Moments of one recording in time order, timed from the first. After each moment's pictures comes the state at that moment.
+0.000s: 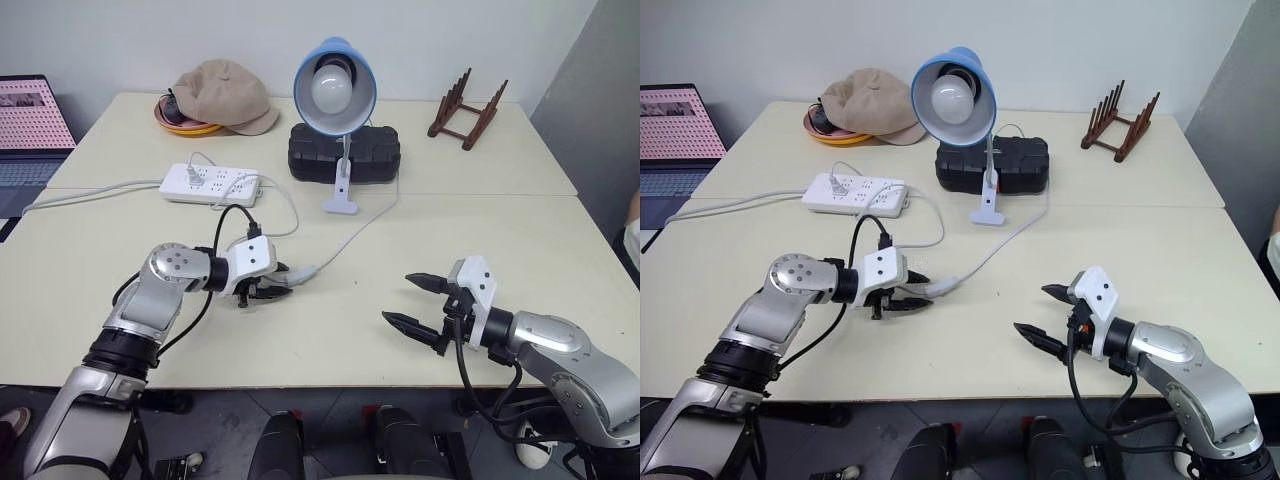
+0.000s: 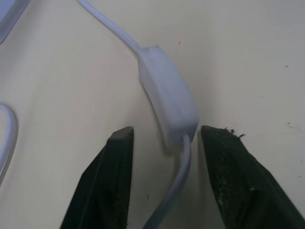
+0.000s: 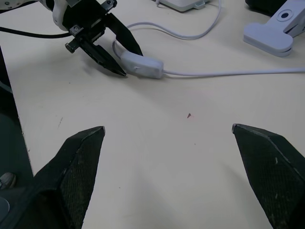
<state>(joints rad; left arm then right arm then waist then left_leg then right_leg) -0.54 0.72 -0.23 0.27 -0.03 0.08 -1.17 -0.06 -0.61 0.02 -0.60 0.54 0.69 0.65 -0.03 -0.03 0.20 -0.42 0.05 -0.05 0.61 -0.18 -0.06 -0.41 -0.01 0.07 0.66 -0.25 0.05</state>
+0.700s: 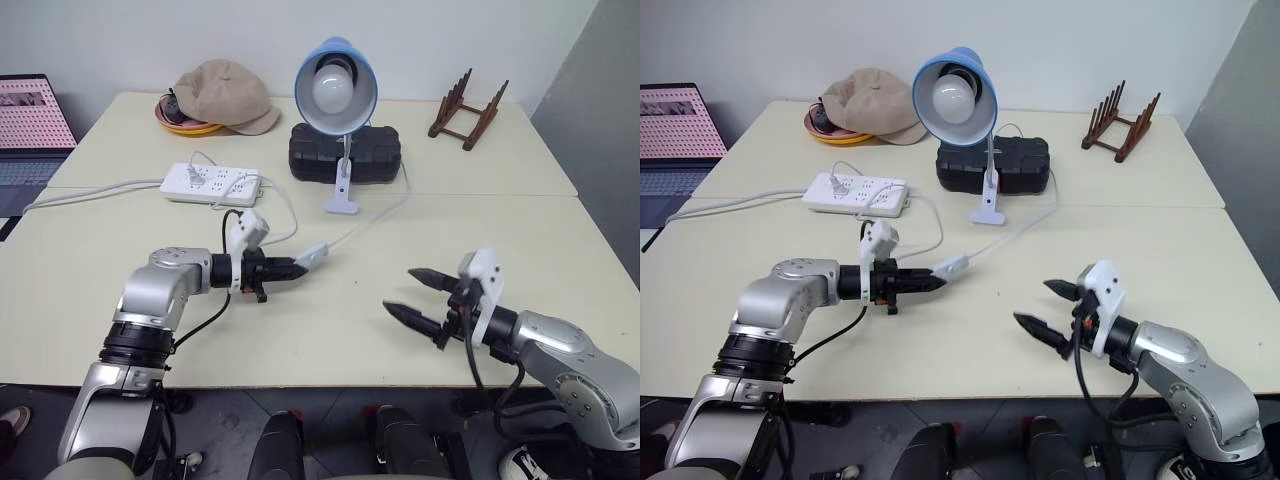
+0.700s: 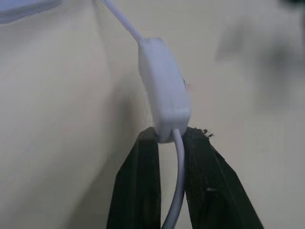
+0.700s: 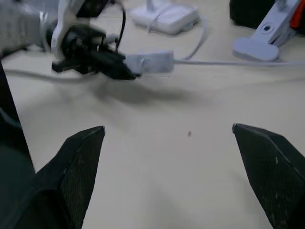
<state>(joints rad) -0.59 0.59 0.00 0.14 -0.51 0.90 -1.15 -0.07 -0.45 -0.11 -0.60 0.78 0.80 0.52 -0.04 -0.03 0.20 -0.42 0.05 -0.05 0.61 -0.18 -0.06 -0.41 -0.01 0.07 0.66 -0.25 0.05</state>
